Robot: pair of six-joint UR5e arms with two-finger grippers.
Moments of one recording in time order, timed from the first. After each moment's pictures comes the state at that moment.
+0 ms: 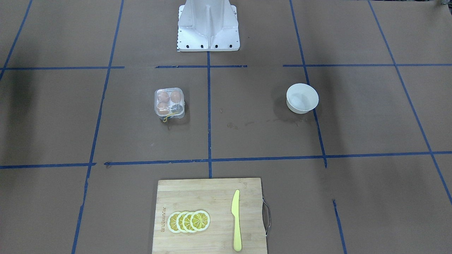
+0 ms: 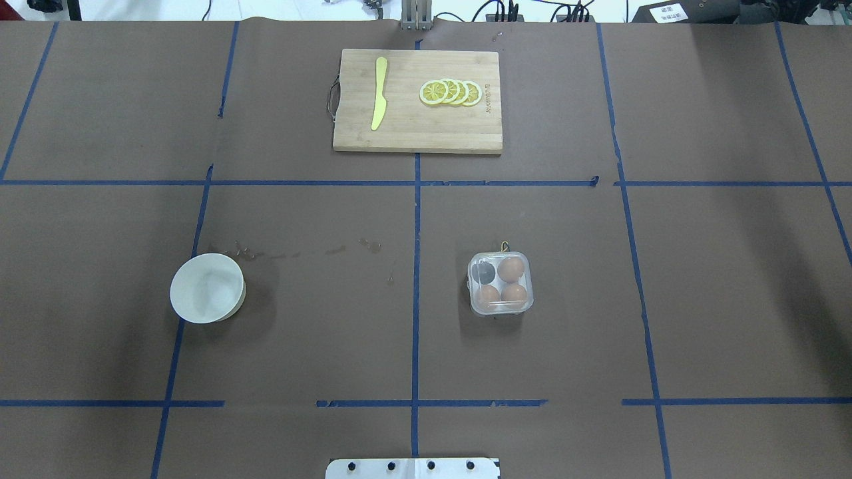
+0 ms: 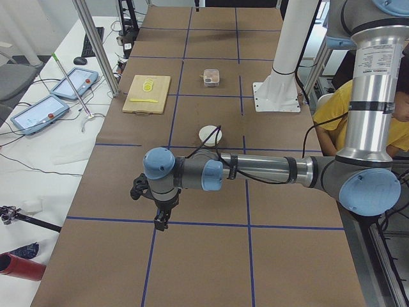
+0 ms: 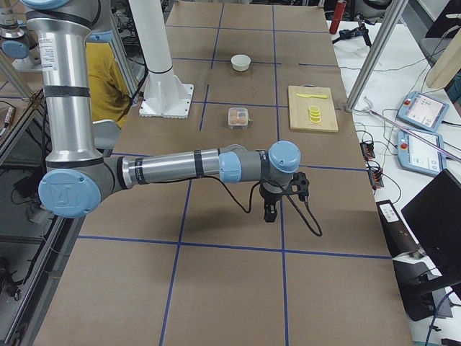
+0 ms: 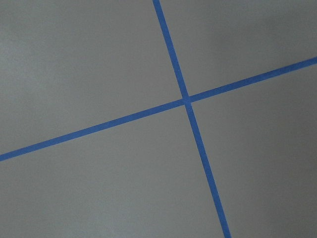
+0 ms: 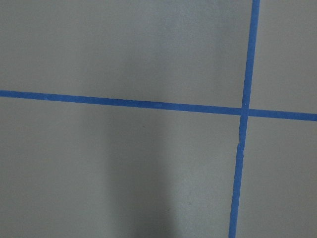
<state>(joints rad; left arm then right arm) -1.57 -1.60 -1.59 -1.58 -2.30 0.23 1.45 -1.53 1.66 -1.63 2.42 0.08</state>
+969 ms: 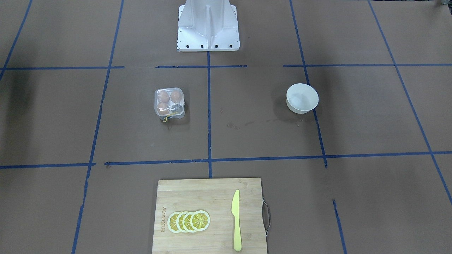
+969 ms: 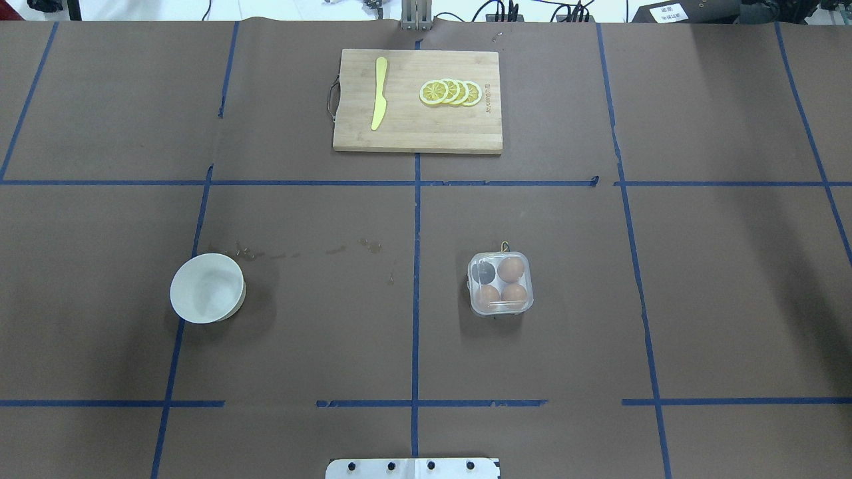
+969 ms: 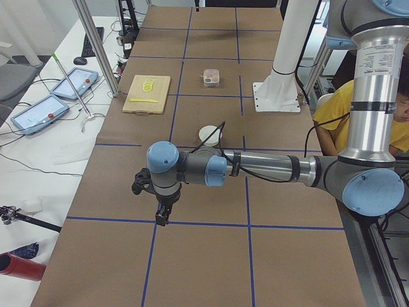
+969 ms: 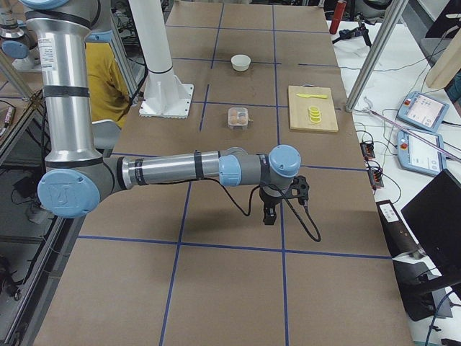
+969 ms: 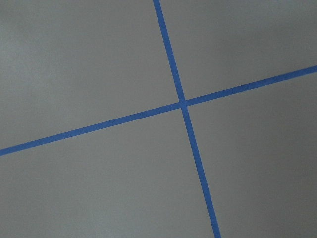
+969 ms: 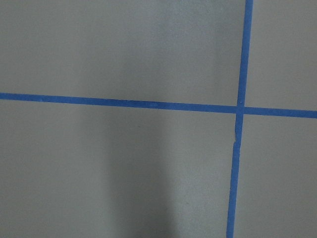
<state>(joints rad) -1.57 -1.59 -1.64 -1.58 -2.30 0.21 1.46 -1.53 1.66 -1.63 2.42 0.09</state>
